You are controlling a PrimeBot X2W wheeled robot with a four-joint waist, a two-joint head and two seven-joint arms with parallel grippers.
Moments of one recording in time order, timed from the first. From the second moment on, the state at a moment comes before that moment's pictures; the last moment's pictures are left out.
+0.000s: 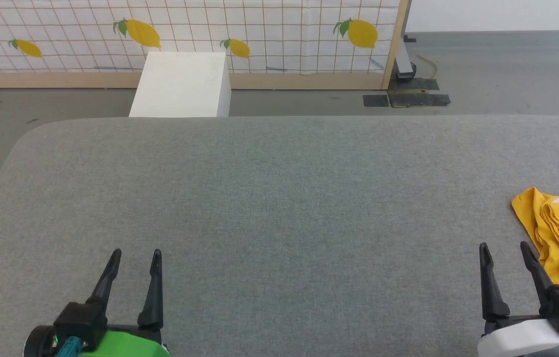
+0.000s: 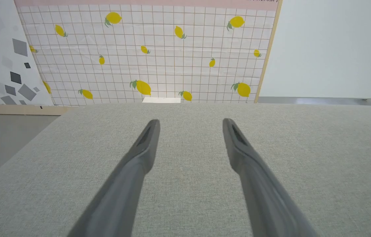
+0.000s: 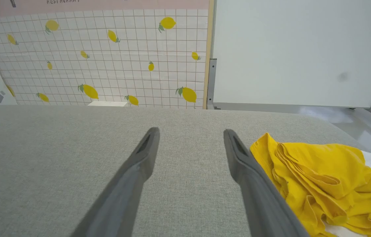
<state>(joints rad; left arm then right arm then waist) 0.11 0.16 -0.05 0.00 -0.20 -0.07 -0.26 0.09 -0.05 -0.15 0.10 0.03 0.13 -0.26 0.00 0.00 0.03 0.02</state>
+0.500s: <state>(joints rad) 0.11 0.15 -0.05 0.01 -0.17 -0.10 -0.26 0.09 -0.05 -0.15 0.10 0.03 0.13 -0.26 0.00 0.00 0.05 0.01</state>
